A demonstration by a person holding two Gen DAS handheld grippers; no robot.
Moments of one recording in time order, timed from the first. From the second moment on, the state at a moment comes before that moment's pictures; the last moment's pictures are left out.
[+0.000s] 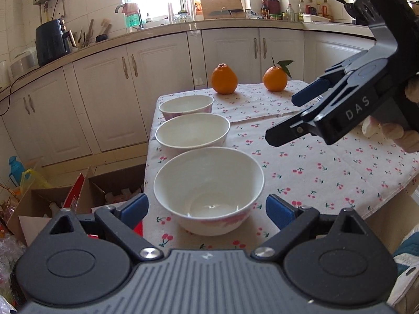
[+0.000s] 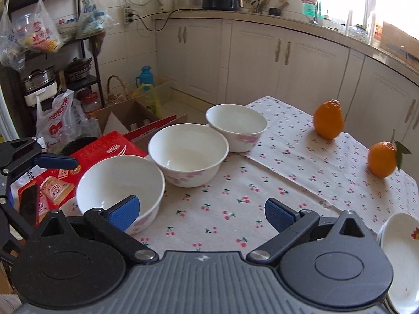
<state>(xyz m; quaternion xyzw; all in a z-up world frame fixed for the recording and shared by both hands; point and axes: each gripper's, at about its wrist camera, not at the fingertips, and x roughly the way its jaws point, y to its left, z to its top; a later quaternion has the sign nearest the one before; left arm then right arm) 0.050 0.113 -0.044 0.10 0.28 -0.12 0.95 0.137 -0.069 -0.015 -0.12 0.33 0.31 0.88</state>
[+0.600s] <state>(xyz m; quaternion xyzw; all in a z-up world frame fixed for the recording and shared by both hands) 0.068 0.129 -0.062 0.09 0.30 -0.17 0.93 0.162 -0.019 -0.037 -0.11 0.39 0.39 0.83</state>
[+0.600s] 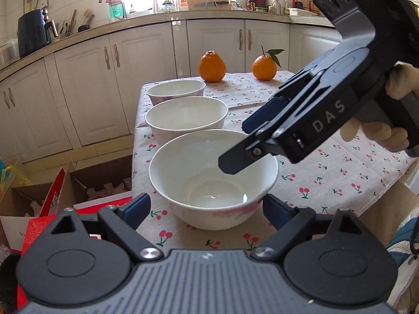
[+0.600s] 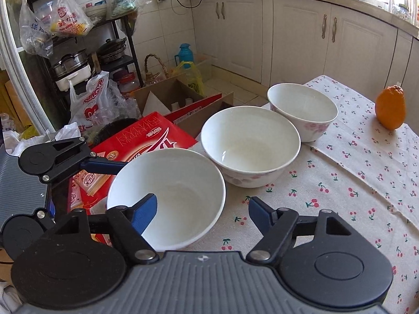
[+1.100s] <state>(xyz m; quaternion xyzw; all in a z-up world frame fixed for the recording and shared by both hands) 0.071 0.127 -0.064 0.09 0.30 -0.19 0.93 0.174 -0.016 -0.048 -0.07 0.41 0.41 0.81</state>
